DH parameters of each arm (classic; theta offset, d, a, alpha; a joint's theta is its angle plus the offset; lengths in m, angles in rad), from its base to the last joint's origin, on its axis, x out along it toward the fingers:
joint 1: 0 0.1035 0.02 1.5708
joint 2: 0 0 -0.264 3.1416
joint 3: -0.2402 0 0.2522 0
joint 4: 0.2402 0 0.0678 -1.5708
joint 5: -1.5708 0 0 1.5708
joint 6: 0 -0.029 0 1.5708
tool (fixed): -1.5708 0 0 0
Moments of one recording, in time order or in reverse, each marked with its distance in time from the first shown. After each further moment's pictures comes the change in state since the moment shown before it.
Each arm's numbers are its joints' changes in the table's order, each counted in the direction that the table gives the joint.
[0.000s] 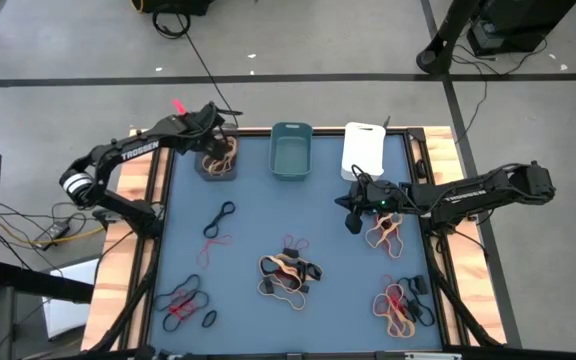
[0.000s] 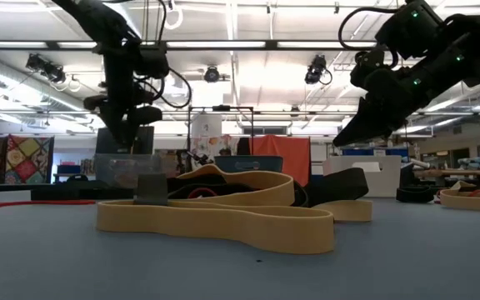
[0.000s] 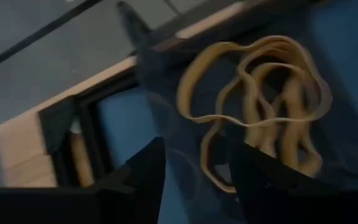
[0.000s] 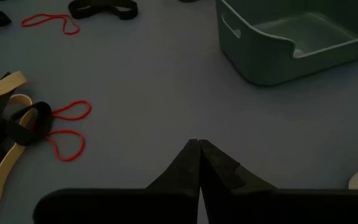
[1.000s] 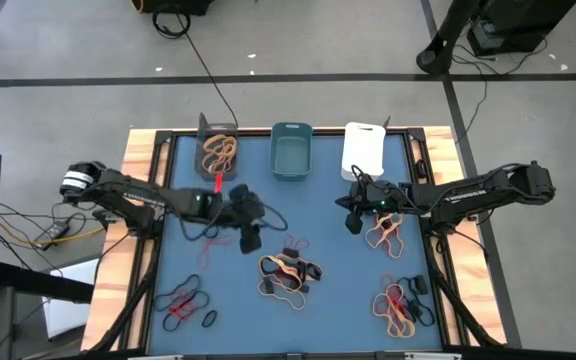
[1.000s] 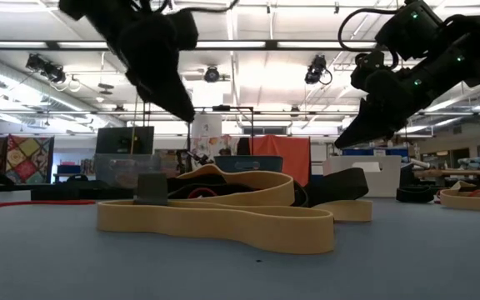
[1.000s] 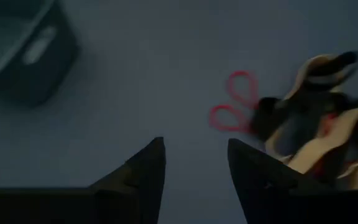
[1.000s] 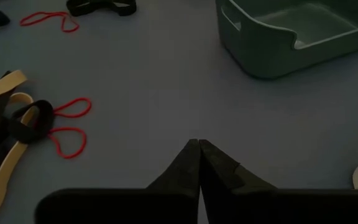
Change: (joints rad) left arm -0.912 0.001 0.154 -0.521 0.158 -0.014; right arm 0.002 0.000 0.000 0.016 -0.005 -0.031
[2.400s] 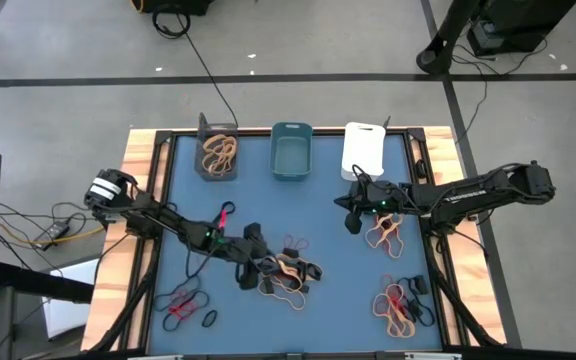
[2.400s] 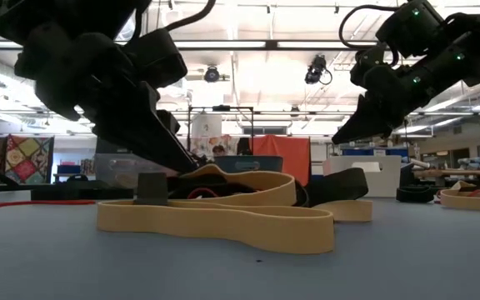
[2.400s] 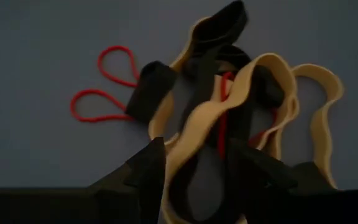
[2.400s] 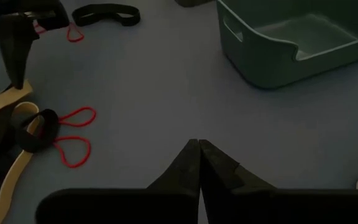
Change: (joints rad) left arm -0.200 -0.253 0.216 -0.632 0.062 0.004; right arm 0.005 0.000 0.000 -0.032 0.007 0.002
